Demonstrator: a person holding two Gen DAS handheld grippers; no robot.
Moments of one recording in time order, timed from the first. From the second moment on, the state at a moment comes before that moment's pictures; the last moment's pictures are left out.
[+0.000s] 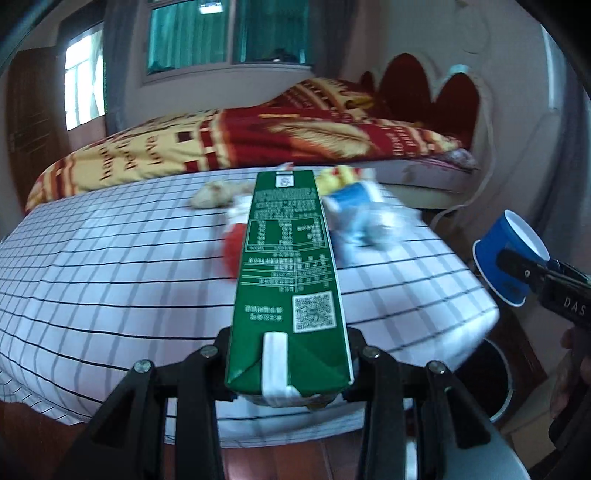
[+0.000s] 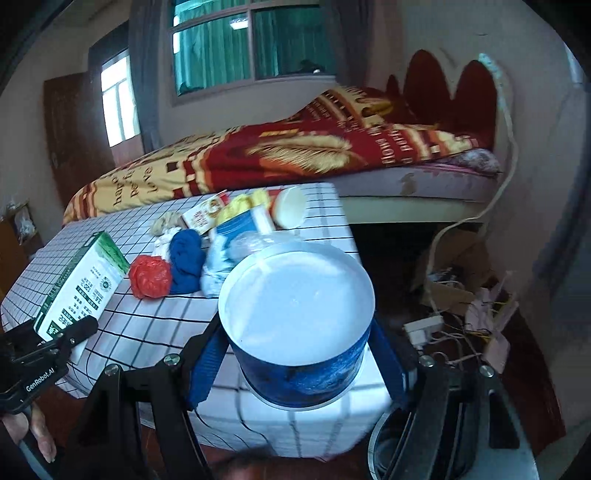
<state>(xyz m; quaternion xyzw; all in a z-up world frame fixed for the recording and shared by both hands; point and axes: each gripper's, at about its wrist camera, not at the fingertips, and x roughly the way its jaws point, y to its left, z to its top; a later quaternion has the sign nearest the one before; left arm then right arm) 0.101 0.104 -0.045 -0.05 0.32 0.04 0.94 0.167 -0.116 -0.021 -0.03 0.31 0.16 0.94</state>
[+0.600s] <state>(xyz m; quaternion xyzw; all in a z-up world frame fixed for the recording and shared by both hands) 0.089 -0.019 -0.038 0.00 0.32 -0.09 0.94 0.107 -0.254 -0.005 -0.02 0.30 0.06 0.95</state>
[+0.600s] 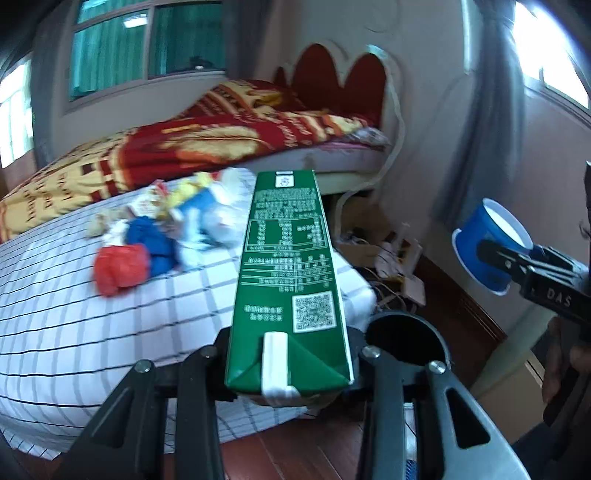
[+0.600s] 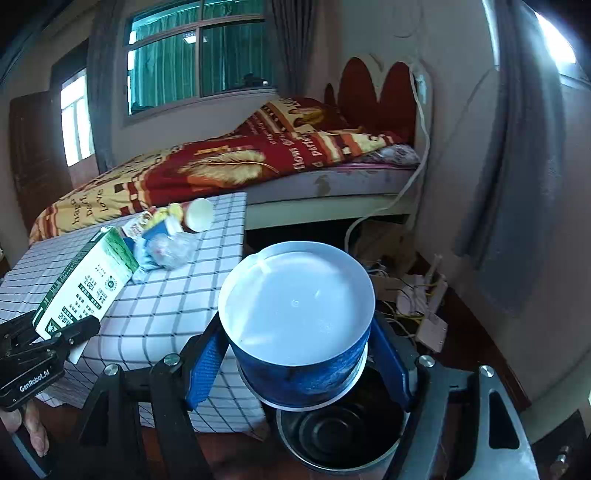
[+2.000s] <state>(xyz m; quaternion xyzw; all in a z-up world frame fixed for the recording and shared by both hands) 0.148 -0.154 -0.183 0.07 0.50 -0.18 0.84 0.178 -0.385 -0.204 -0.10 0.49 0.07 0.86</state>
